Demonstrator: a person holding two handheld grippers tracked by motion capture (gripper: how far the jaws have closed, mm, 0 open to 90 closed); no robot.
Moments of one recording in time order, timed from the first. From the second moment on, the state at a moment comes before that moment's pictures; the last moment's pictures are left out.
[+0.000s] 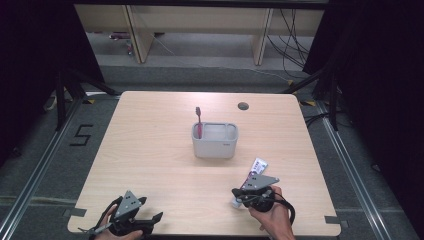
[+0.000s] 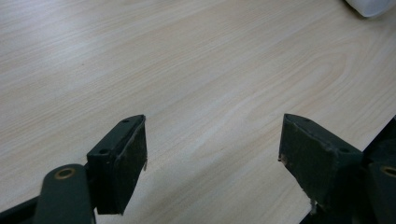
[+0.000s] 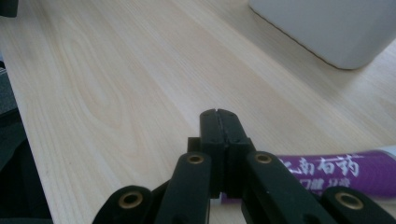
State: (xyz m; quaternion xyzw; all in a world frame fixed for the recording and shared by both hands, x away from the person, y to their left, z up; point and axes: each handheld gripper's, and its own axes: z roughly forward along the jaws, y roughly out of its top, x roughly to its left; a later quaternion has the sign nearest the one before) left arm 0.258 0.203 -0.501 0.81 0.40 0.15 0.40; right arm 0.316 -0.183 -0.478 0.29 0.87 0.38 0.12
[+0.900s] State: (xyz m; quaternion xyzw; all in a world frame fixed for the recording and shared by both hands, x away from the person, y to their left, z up) left arm 0.257 0.201 -0.501 0.81 0.40 0.16 0.40; right arm 0.316 -0.180 -0.489 0.30 0.89 0.34 0.09
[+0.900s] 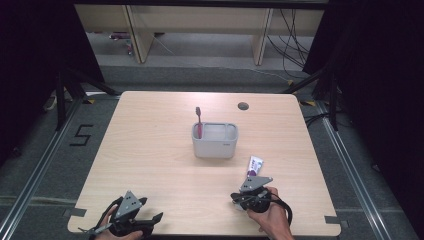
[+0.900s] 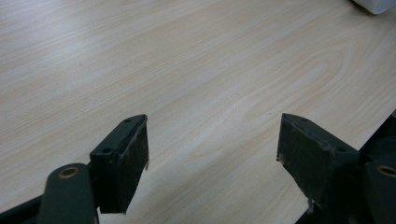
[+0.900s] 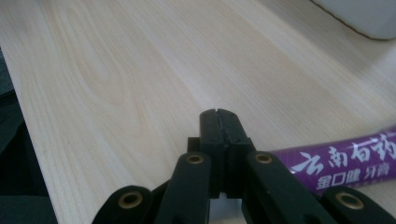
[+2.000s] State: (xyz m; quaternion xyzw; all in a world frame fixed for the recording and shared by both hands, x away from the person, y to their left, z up) left arm 0.256 0.201 -0.501 0.81 0.40 0.15 0.39; right arm 0.309 -0.233 -0.490 0.34 0.87 0.34 0.10
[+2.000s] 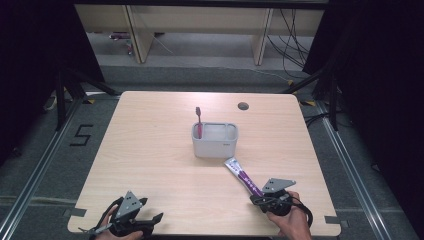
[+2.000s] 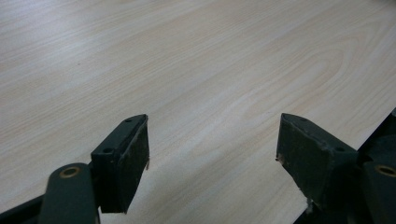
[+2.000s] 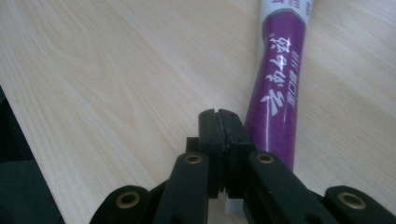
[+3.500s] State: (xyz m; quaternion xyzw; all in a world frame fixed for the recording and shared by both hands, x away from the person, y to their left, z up) left arm 0.256 0.202 -0.502 0.81 0.40 0.15 0.39; right arm 0.364 -0.210 -0.460 0.34 0.91 0.23 0.10
